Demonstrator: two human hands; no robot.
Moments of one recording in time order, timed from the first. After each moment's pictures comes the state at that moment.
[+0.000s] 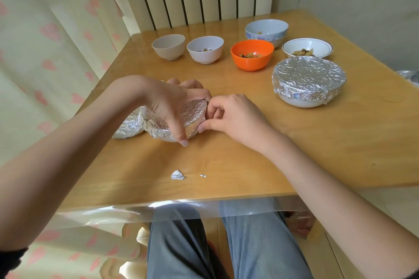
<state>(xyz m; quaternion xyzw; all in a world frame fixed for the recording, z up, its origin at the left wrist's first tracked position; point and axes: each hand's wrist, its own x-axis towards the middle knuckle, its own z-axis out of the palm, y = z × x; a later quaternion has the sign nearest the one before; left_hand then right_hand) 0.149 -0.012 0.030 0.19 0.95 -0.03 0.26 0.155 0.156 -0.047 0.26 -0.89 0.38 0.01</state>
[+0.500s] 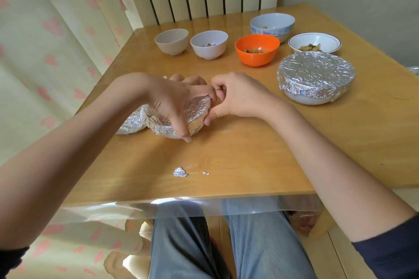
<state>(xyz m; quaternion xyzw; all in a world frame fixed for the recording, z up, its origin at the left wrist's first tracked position) 0.148 -0.015 0.025 0.19 0.95 0.00 0.26 0.117 0.157 -0.030 0.30 -0.90 0.31 -0.01</state>
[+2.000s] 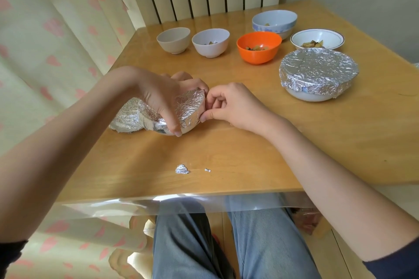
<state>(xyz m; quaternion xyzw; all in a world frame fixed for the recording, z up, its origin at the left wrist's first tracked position) 0.150 -0.024 0.037 0.12 0.95 -0.05 0.29 0.131 0.149 -0.056 0.32 -0.83 0.46 -0.04</state>
